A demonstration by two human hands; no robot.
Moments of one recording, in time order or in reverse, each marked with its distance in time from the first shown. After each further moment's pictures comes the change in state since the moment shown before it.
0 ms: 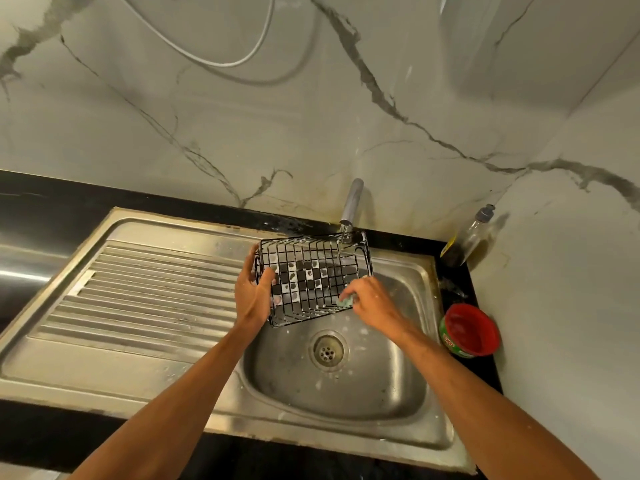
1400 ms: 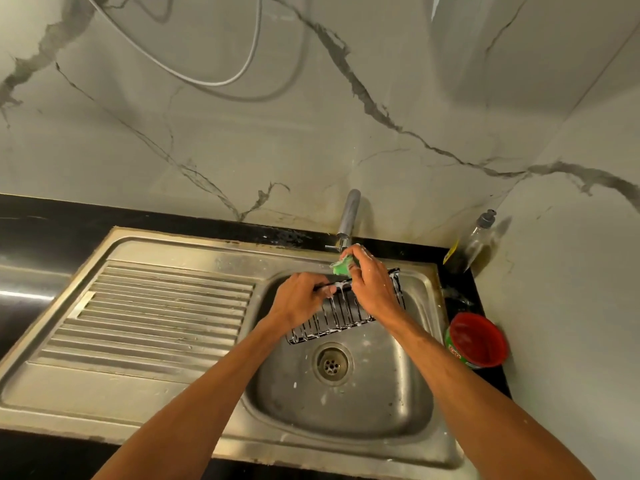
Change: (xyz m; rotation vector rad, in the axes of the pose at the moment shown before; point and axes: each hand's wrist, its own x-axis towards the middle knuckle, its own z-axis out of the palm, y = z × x) left_hand 0.011 0.031 0.056 0.933 -0.575 0.518; right_hand 0.037 -0.019 -0.025 0.281 0.341 -0.067
